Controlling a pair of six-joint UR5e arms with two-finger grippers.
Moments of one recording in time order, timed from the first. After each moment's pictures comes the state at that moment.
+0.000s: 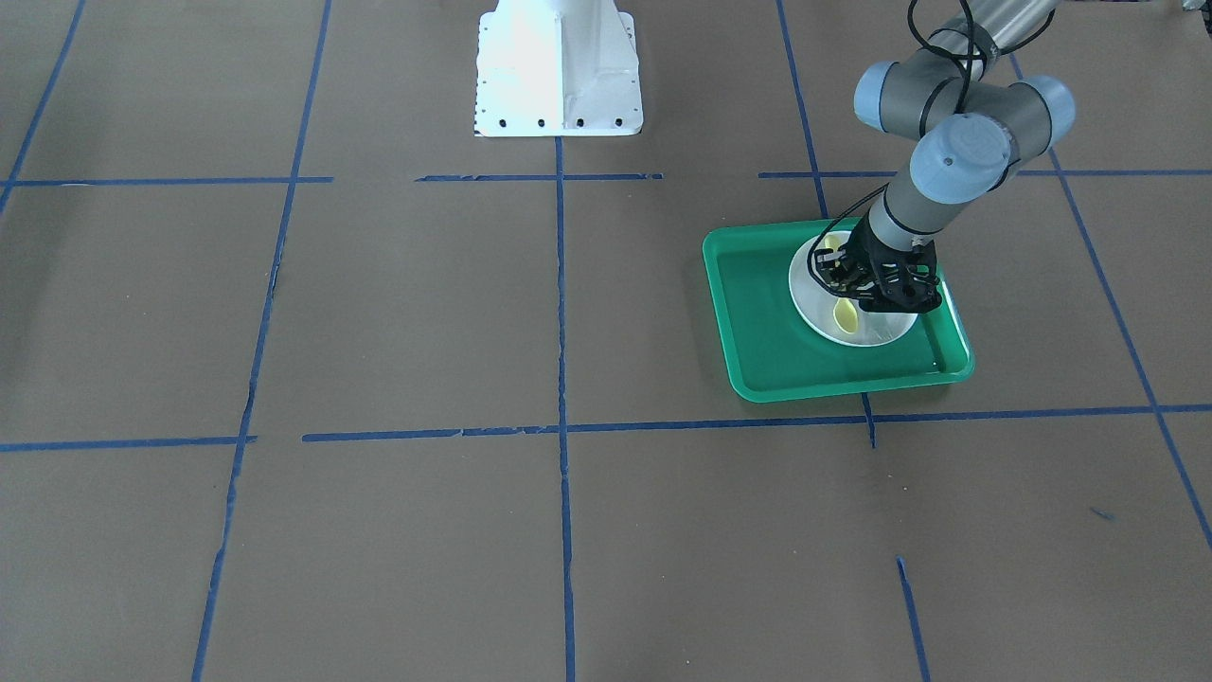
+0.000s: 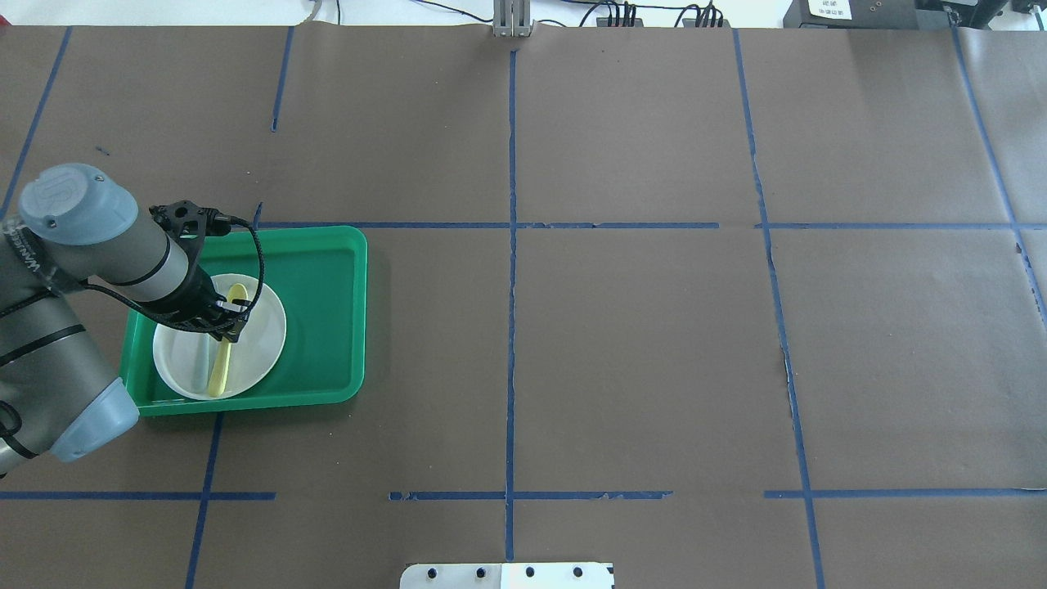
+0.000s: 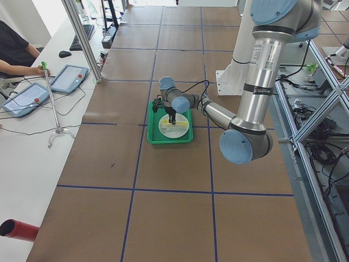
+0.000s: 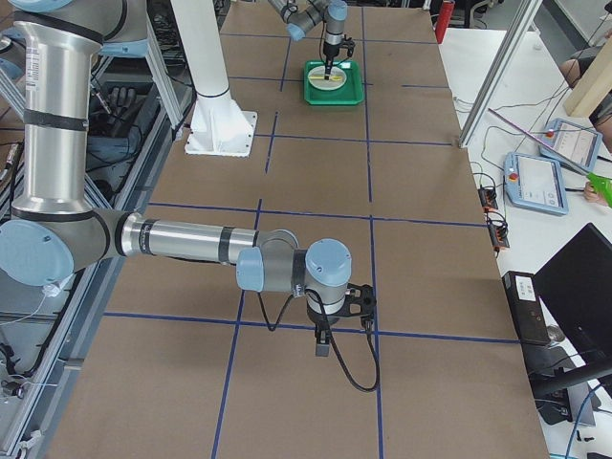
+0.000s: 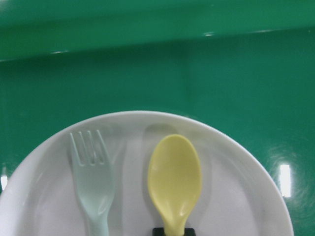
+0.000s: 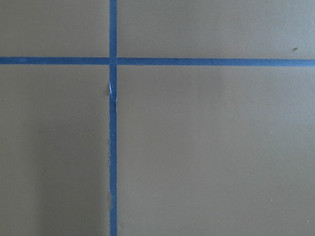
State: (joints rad) left arm -0.74 -1.75 -1.78 -1.79 -2.14 -0.91; right arm 1.58 -1.70 1.64 -1.50 2.28 0.01
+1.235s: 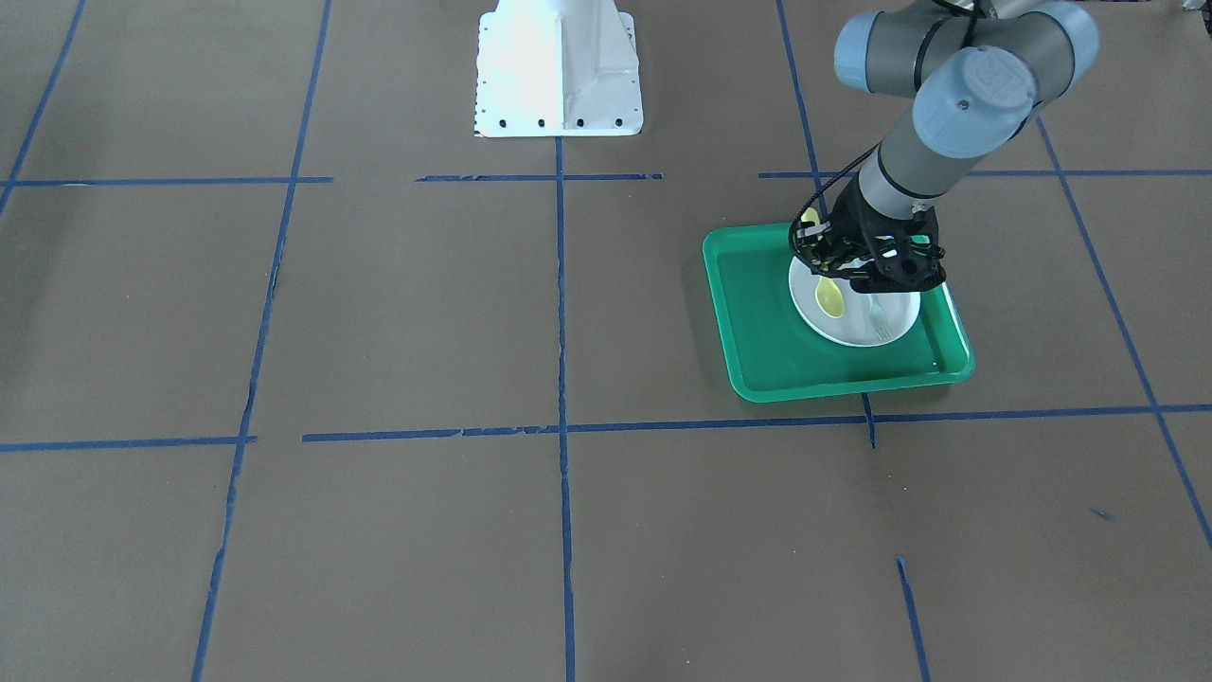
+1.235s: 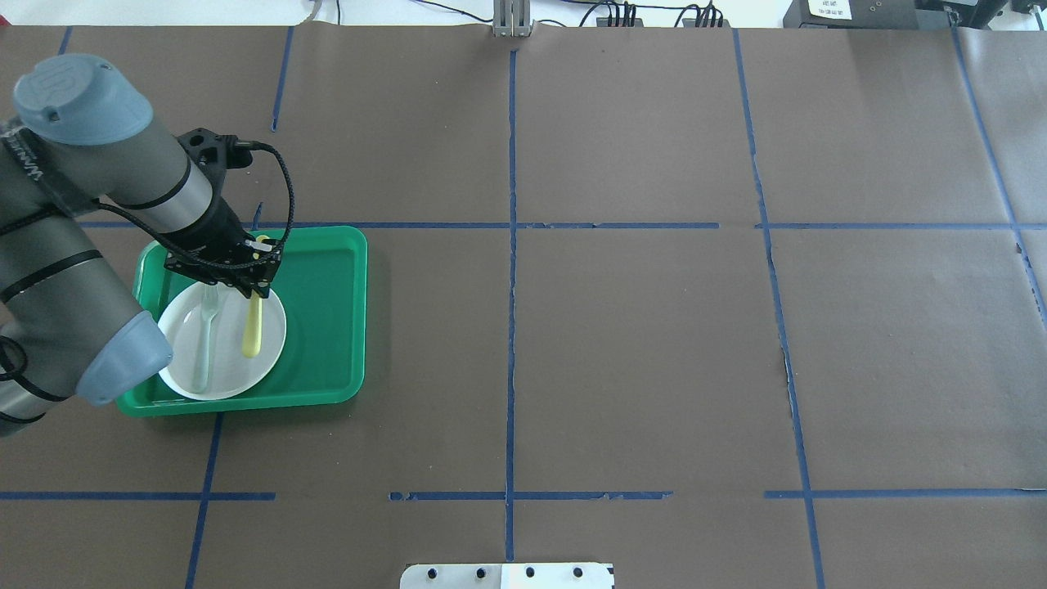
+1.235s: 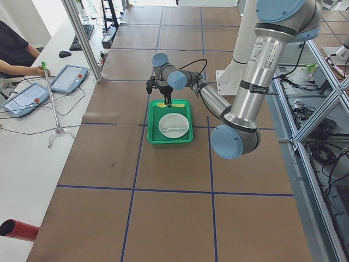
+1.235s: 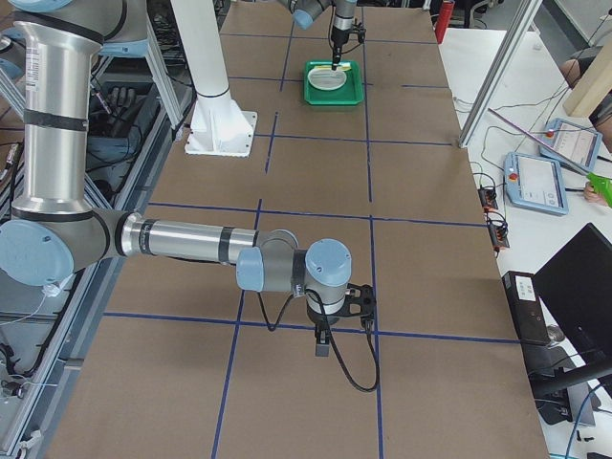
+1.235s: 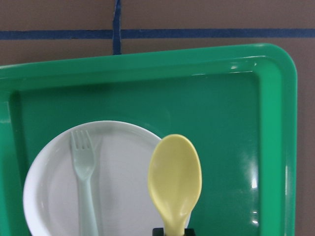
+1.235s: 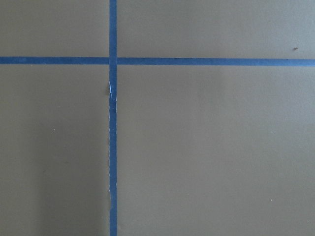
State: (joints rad) left arm -0.80 -1.96 -1.86 -1.49 -2.22 -0.98; right arm 1.58 -1.70 1.64 -1.50 2.28 0.01
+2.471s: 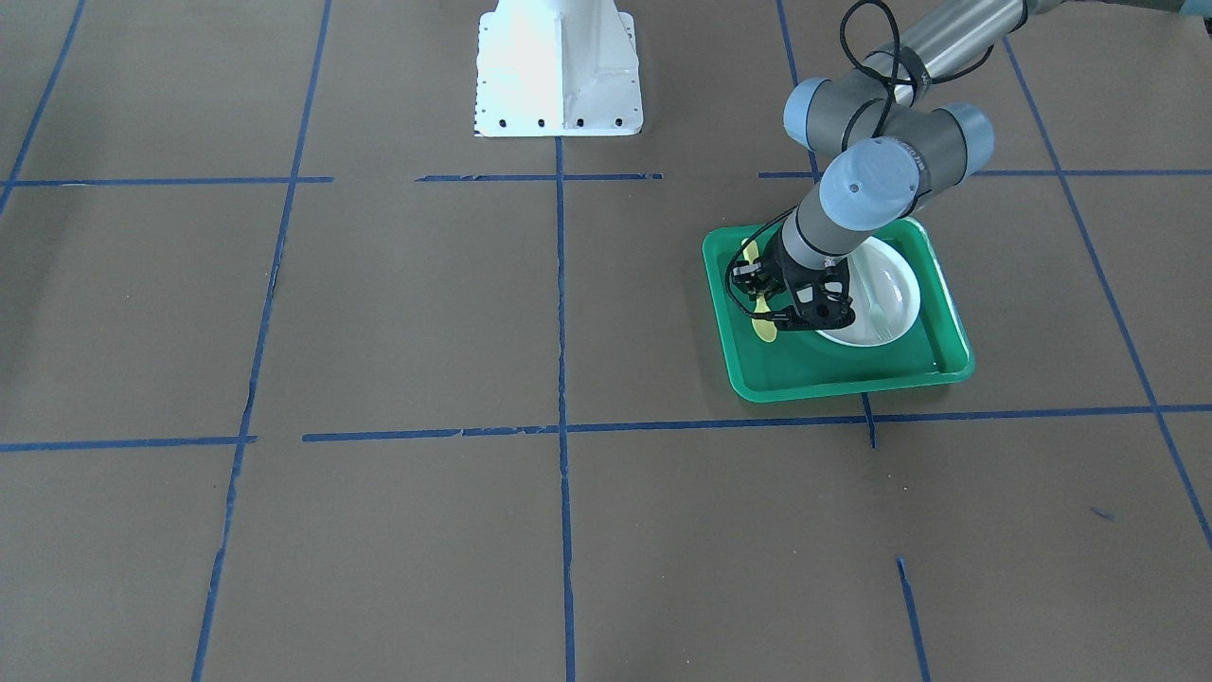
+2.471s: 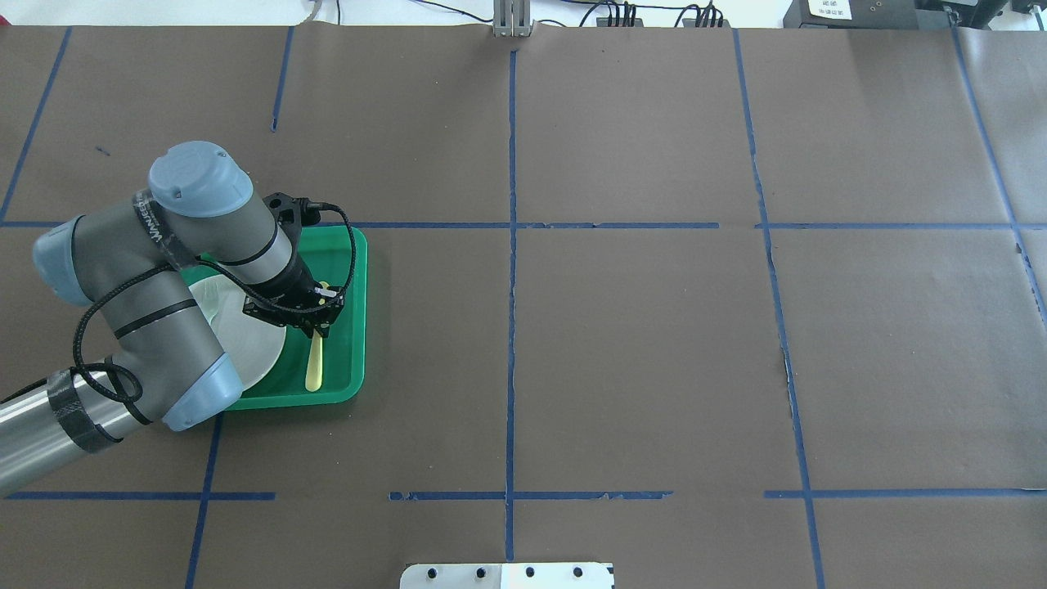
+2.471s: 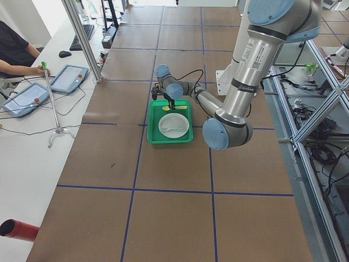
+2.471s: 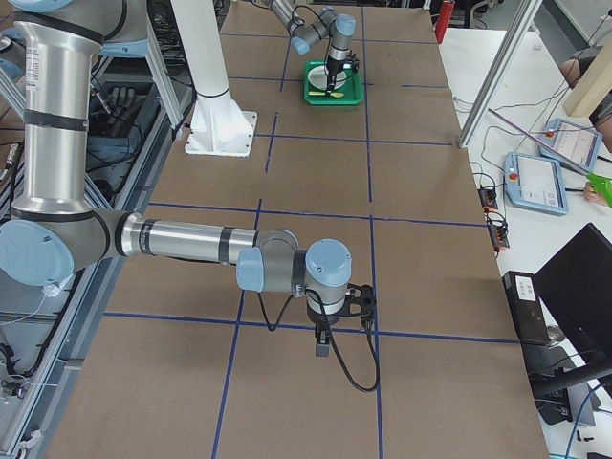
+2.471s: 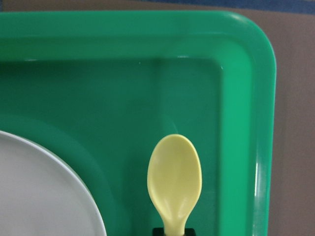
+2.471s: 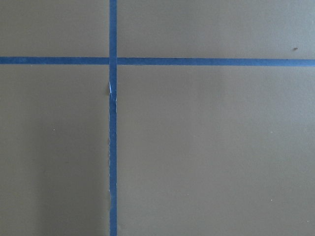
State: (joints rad) left arm -0.68 -1.99 -1.63 -1.75 -2.21 -1.08; right arm 1.58 -1.70 1.64 -1.50 2.28 0.01
